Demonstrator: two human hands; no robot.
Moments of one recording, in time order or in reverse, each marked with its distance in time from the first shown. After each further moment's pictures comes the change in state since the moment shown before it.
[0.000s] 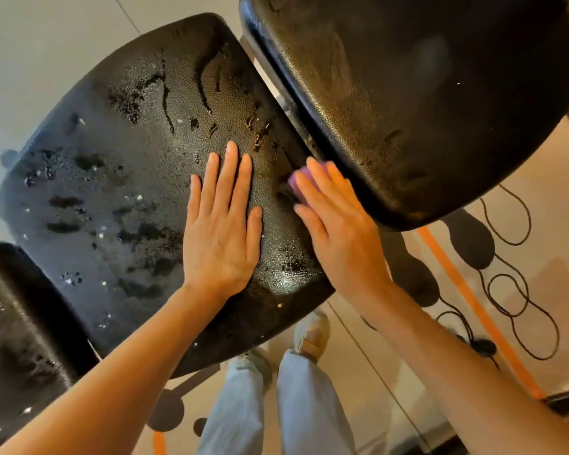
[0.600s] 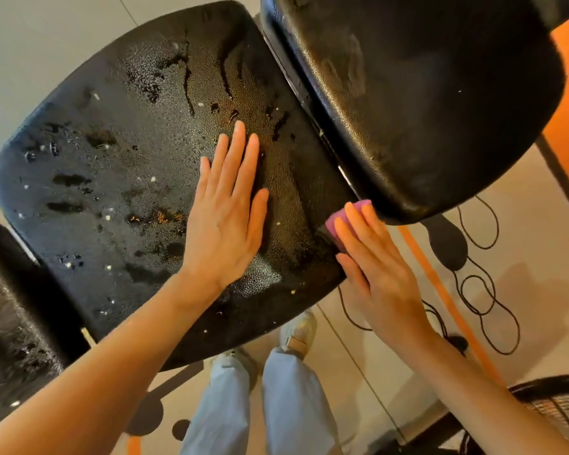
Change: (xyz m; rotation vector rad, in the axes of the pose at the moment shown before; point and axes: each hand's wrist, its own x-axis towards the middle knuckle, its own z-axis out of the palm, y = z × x) left_hand -0.002 -0.016 -0.010 -0.278 0.087 0.055; right_hand -0.073 0.010 -0.019 -0.072 -0.045 -0.088
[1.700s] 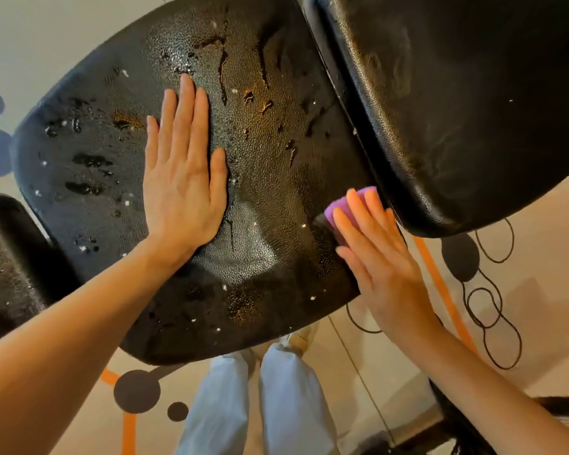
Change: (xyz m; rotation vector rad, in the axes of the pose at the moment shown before) left_hand 0.014 -0.064 -0.018 0.218 0.142 -0.148; right_hand 0.029 -0.006 0.011 -0.091 -0.091 -0.091
